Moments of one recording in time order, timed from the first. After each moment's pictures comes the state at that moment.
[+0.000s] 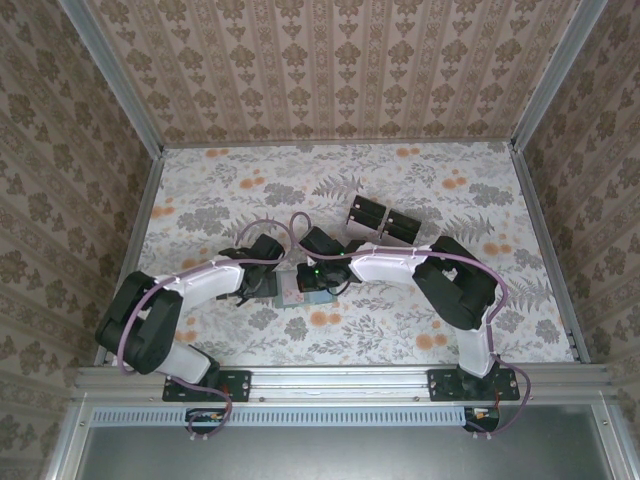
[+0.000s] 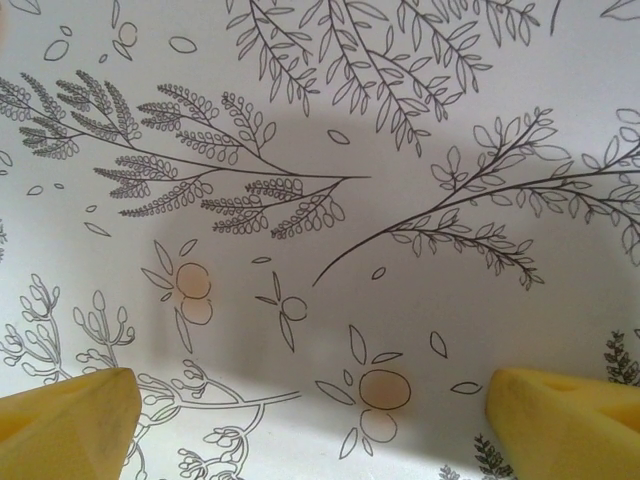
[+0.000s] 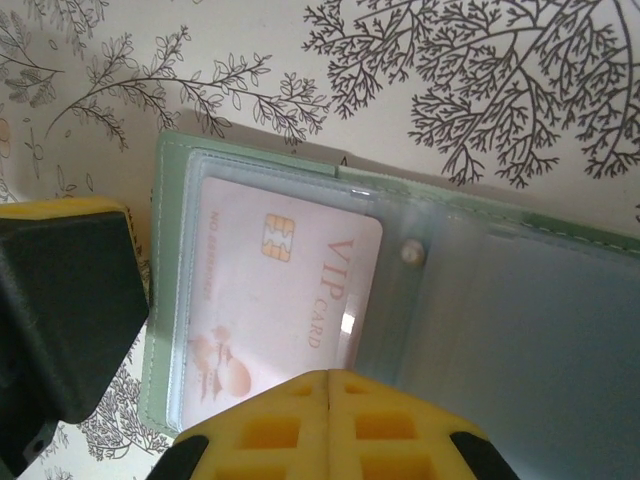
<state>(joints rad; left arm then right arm) -0.60 1.47 0.71 -0.65 -0.37 -0.64 0.87 1.96 1.22 -0.29 -0.19 0.70</state>
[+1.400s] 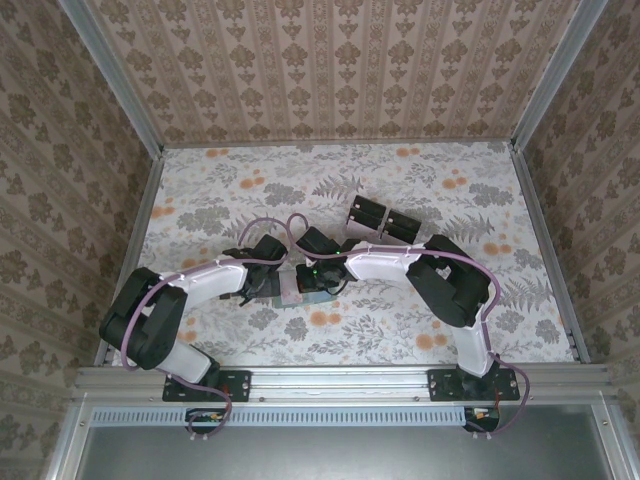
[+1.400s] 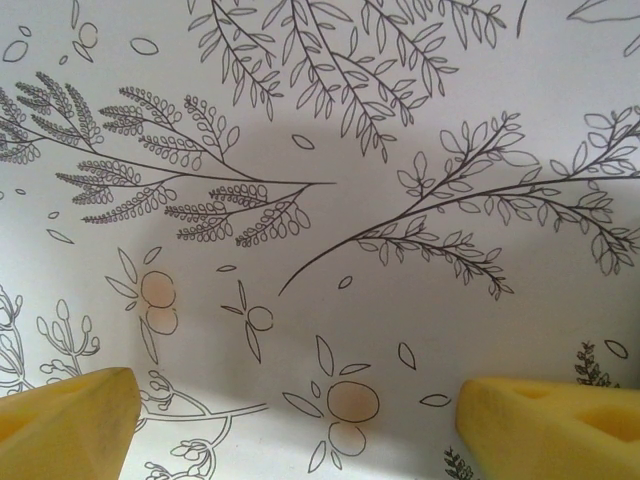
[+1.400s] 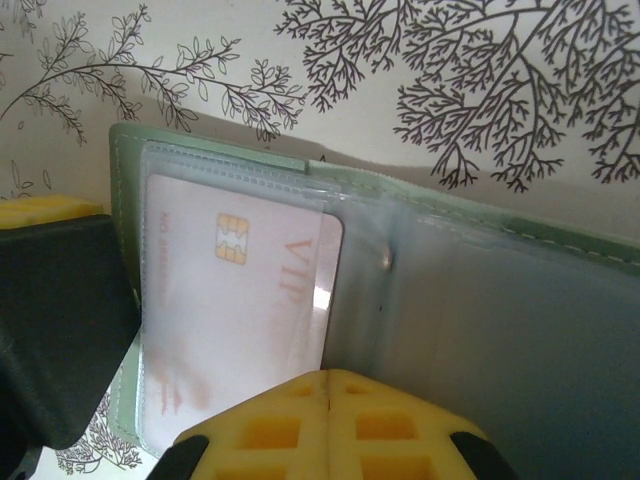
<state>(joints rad) -0.62 1.50 0.71 -0.63 -0.37 -0.66 0.87 2.00 1.27 -0.32 -0.19 0.69</state>
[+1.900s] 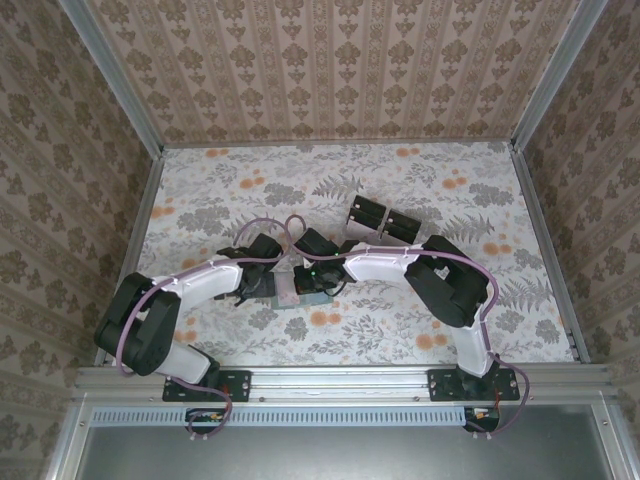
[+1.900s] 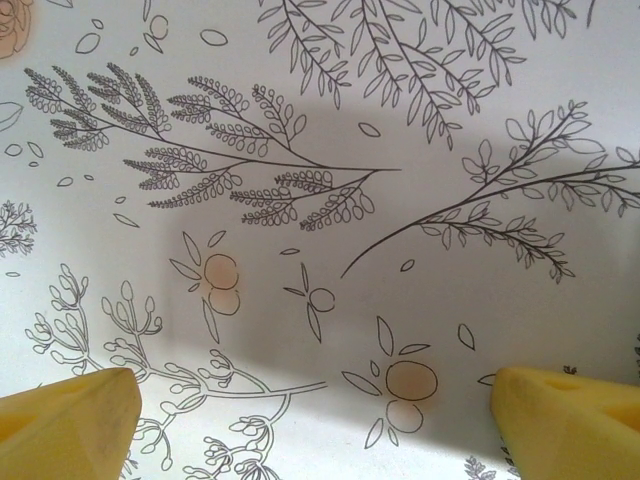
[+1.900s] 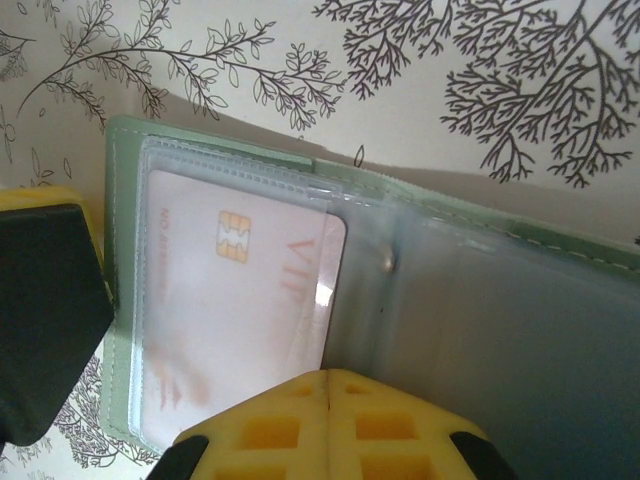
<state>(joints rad) -0.59 1.46 0.72 -0.68 -0.38 -0.64 0.88 2.01 1.27 -0.30 -0.21 0.69</state>
